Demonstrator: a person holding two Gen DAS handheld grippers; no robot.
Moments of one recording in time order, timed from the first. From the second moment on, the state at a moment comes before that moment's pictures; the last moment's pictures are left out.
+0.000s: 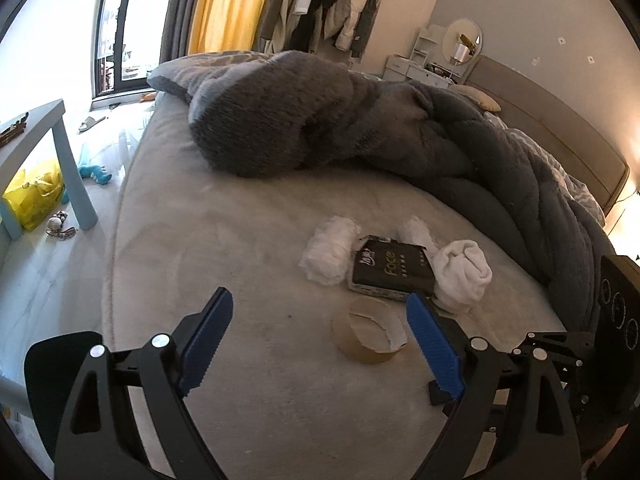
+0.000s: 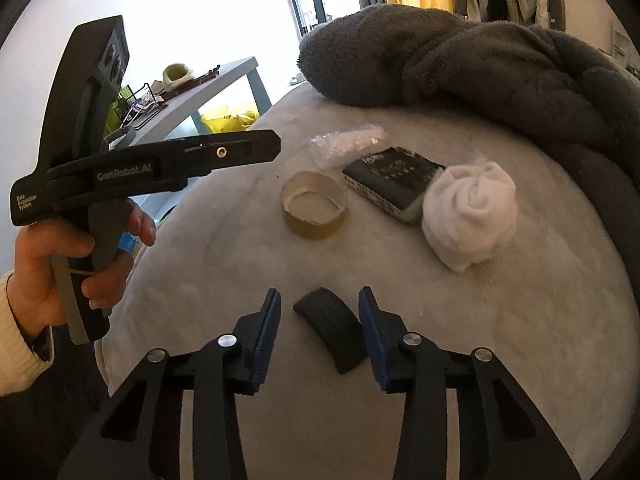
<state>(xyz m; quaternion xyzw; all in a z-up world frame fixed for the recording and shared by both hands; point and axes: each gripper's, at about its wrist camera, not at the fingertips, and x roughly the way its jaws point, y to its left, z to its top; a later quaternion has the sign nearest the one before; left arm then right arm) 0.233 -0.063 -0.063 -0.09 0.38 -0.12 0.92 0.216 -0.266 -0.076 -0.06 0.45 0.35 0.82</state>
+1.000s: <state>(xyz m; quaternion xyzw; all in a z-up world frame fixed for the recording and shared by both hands) 0.246 -0.121 -0.096 -0.04 0.42 -0.12 0.90 0.217 -0.352 -0.053 0.02 0.41 0.29 0.86</state>
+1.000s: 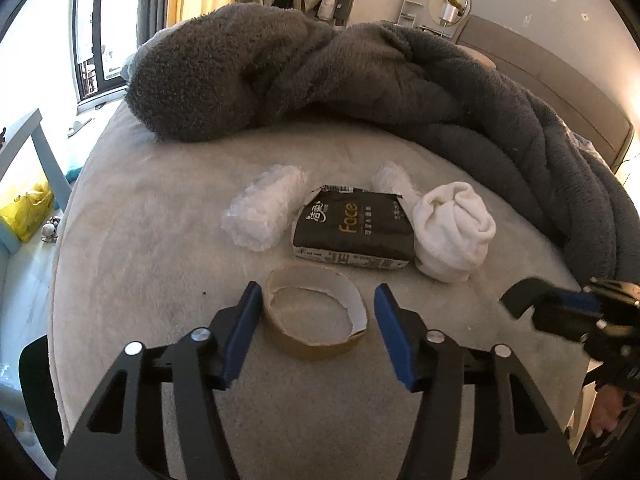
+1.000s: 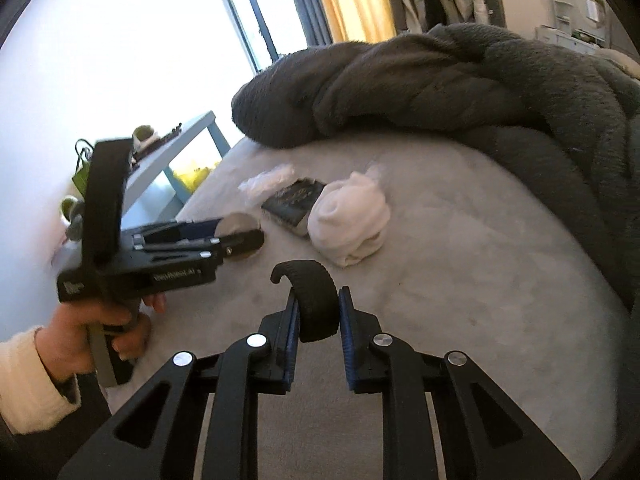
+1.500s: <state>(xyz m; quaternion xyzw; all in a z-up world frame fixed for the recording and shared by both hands) 0.233 -0.113 -0.087 -0.02 0.40 -0.14 0.91 0.227 -0.325 -0.035 0.03 0.39 0.29 0.87</state>
